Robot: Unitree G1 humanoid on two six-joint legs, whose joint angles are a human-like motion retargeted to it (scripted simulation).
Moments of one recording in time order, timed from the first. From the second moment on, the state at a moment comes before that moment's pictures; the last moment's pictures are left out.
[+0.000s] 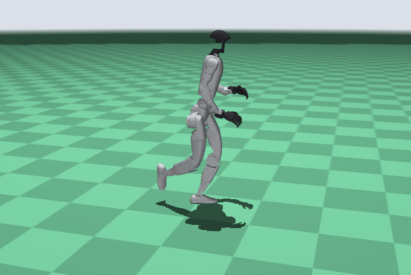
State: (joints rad) left arm 0.12 0.55 0.08 0.13 0.06 -0.79 -0.46; right arm 0.13 -0.07 0.01 0.71 -0.87 -0.52 -0.60; waist 0.24 0.00 -0.14; left_leg -0.58 0.15 0.09 0.63 -0.45 0.04; right_leg -0.28 0.15 -0.37 1.07 0.37 0.26
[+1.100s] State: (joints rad) left arm 0.35 0.21 0.01 0.33 0.19 -0.86 -0.51; right arm 0.03 -0.13 0.08 0.60 -0.76 -0.75 -0.83; waist -0.12 -0.21 -0.16; left_leg -0.12 -0.19 0.41 0.98 0.22 0.08; right_leg -0.55 -0.39 -0.22 0.79 -0.68 -0.19
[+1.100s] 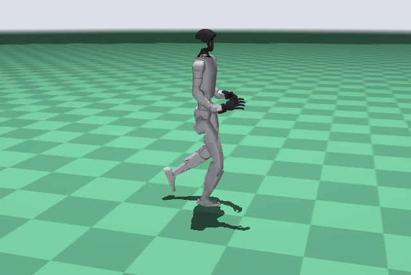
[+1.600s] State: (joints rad) left arm 0.05 0.32 -0.15 0.12 -0.02 -0.79 -0.55; right arm 0.49 -0.17 -0.12 0.67 -0.59 -0.71 -0.58; waist -0.30 0.04 -0.23; left_leg 0.01 -0.09 0.07 0.21 0.25 -0.04; right_leg -0.79 -0.41 -0.62 1.09 -0.32 -0.12
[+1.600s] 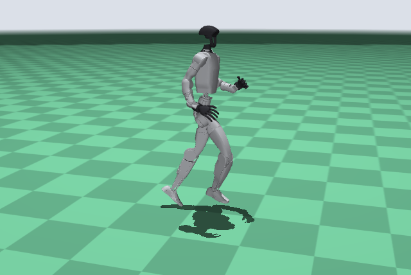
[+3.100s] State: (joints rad) left arm 0.09 0.39 -0.12 -0.01 0.01 -0.77 -0.45; right arm 0.54 -0.25 -0.16 0.55 -0.99 -0.74 -1.21; waist -0.39 0.09 -0.18; left_leg 0.06 0.02 0.22 0.14 0.43 -0.21; right_leg -0.73 -0.29 -0.68 0.70 -0.32 -0.03
